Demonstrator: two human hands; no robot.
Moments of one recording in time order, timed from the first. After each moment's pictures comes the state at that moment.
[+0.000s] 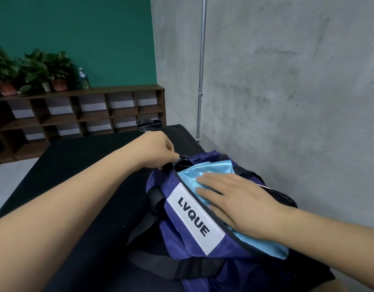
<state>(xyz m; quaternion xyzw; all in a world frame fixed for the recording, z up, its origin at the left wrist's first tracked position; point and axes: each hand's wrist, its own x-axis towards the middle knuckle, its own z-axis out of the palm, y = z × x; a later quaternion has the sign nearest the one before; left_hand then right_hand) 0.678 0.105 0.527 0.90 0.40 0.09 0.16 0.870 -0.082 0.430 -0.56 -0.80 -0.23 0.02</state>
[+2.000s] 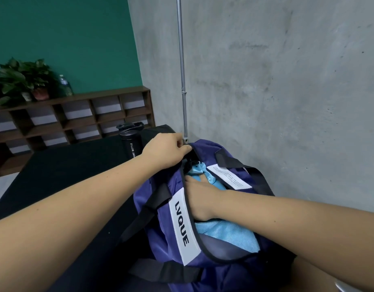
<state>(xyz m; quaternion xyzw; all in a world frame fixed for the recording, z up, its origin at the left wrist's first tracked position) 0.772 0.119 0.482 0.91 0.35 0.21 0.08 0.849 -0.025 0.418 -0.67 -0.74 0.04 -0.04</state>
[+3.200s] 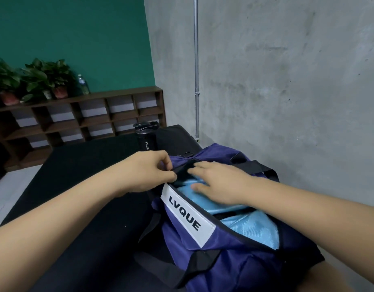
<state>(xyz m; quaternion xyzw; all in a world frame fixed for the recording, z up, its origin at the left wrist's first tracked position) 0.649 0.067 0.513 0.89 0.39 0.10 0.21 0.862 -0.030 0.459 -0.71 -0.71 0.03 0.02</state>
